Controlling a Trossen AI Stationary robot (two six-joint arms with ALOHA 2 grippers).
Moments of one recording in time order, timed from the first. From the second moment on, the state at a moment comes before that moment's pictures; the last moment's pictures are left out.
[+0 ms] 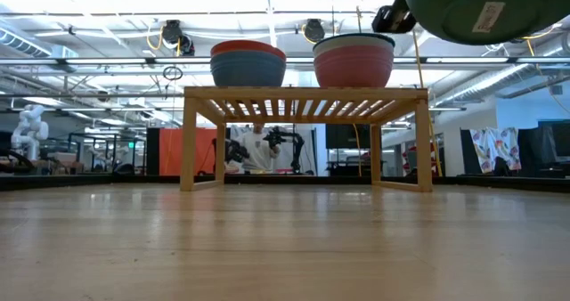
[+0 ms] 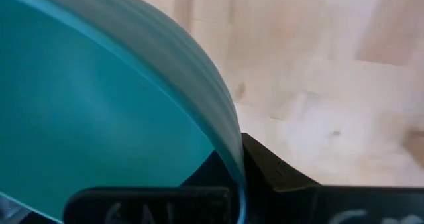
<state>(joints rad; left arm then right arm) -0.33 1.66 1.74 -0.96 -0.05 0.63 0.09 1.75 1.68 -1.59 -0.30 -0.05</state>
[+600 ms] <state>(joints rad) -0.34 1.44 1.74 -1.27 -0.27 0.28 0.07 1.67 1.83 -1.54 -0.18 0.02</state>
